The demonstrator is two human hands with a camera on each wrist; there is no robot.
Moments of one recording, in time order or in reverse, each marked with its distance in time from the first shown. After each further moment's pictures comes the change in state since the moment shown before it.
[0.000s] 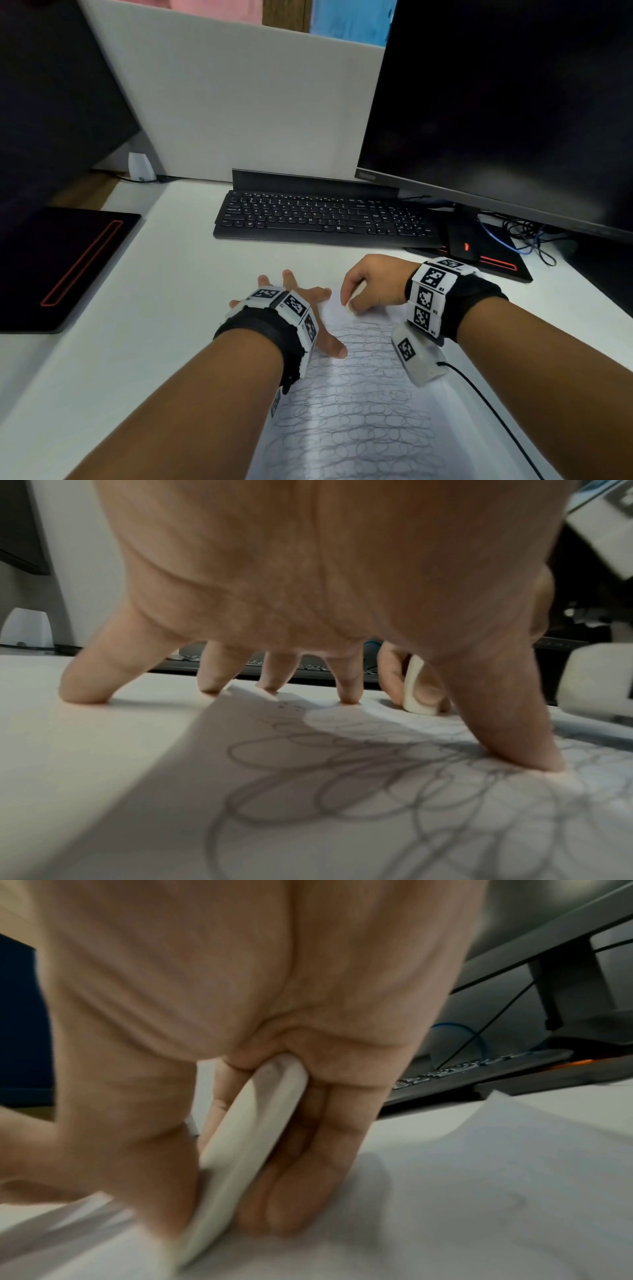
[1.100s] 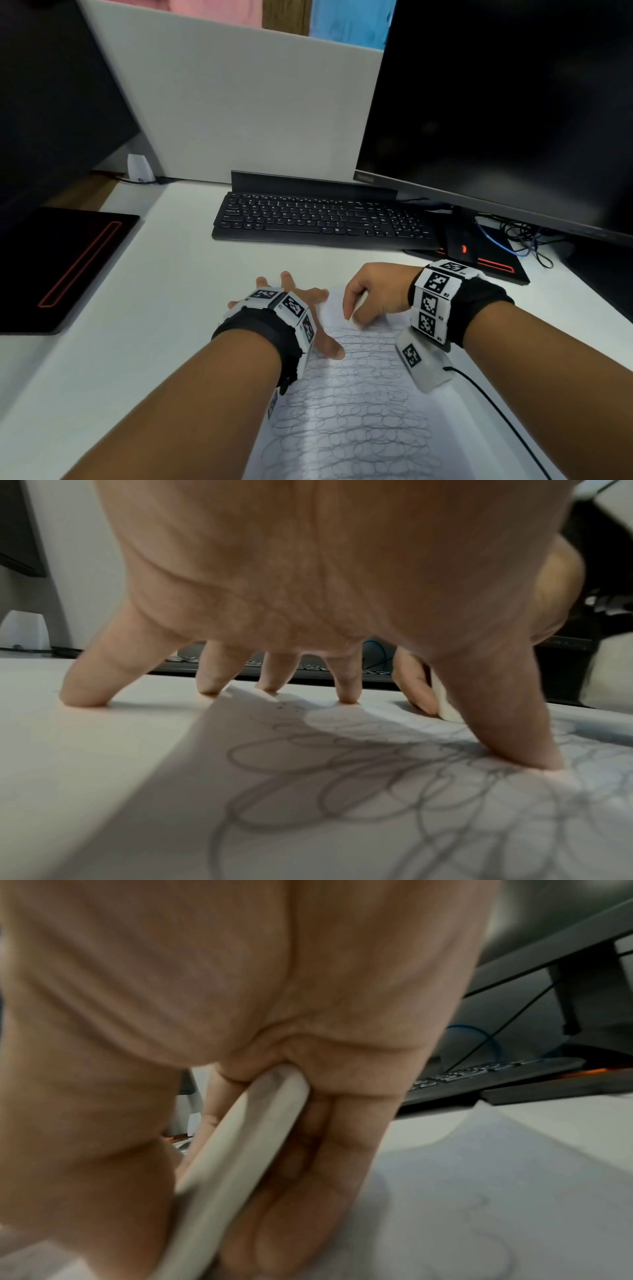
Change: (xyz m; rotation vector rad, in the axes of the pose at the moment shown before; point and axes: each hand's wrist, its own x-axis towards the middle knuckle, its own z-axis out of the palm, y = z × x) left_hand 0.001 -0.003 0.002 -0.006 0.003 0.004; right_hand -0.007 0.001 0.000 -0.042 -0.073 0.006
